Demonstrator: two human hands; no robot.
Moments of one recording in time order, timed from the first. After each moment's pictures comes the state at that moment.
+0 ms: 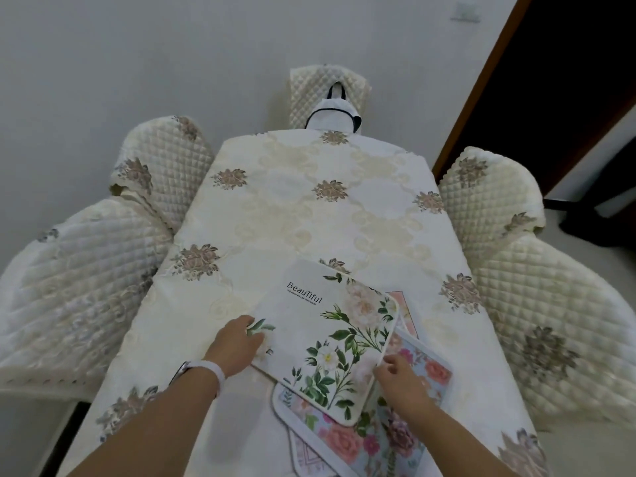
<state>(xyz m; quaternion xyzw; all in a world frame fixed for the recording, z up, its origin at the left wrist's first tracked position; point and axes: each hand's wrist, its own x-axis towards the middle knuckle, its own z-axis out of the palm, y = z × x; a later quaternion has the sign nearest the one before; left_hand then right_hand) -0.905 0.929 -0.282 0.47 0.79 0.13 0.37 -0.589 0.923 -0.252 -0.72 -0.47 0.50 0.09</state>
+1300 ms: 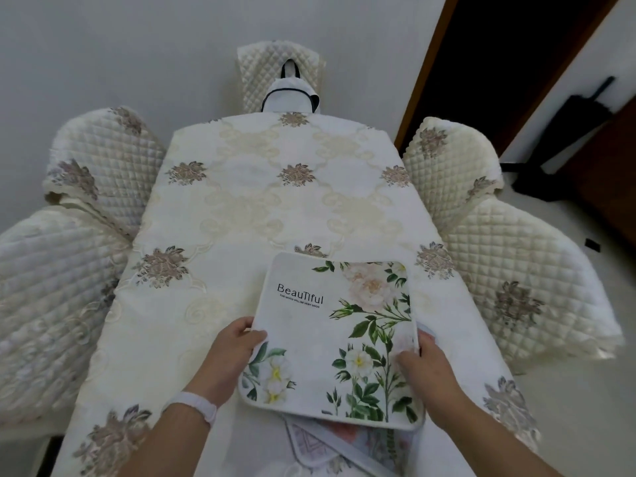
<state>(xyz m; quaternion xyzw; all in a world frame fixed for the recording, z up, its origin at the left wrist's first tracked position) -0.868 0.915 -0.255 0.32 0.68 0.36 0.55 -0.565 0.898 -0.219 -0.74 -0.38 0.48 0.26</state>
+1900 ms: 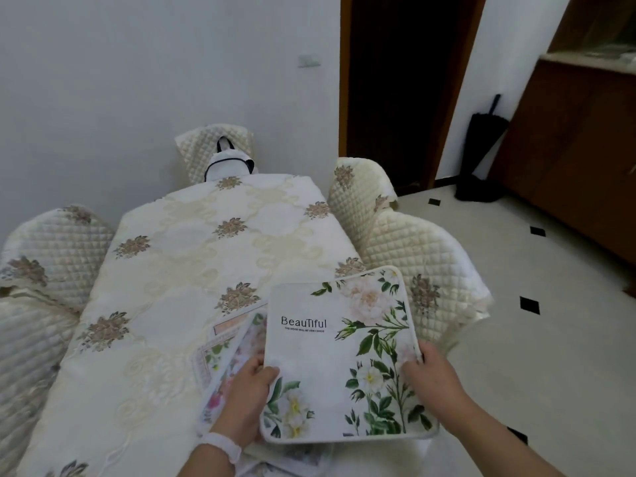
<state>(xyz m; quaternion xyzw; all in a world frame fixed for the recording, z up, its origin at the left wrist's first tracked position) -0.664 0.846 -0.198 0.34 0.66 0.35 0.57 -0.384 0.812 -0.177 -0.75 -0.40 0.43 0.32</state>
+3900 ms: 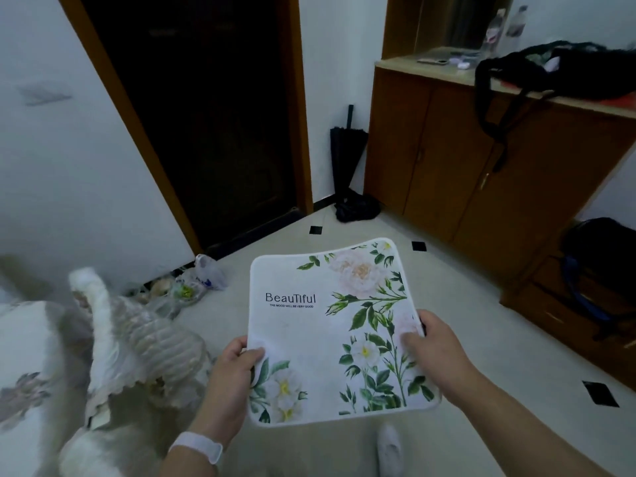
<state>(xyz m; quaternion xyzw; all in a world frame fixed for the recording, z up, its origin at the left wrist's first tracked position) 0.001 1.290 -0.180 0.41 0.57 0.34 0.63 0.265 1.177 -0.146 -0.79 -0.28 0.36 0.41</state>
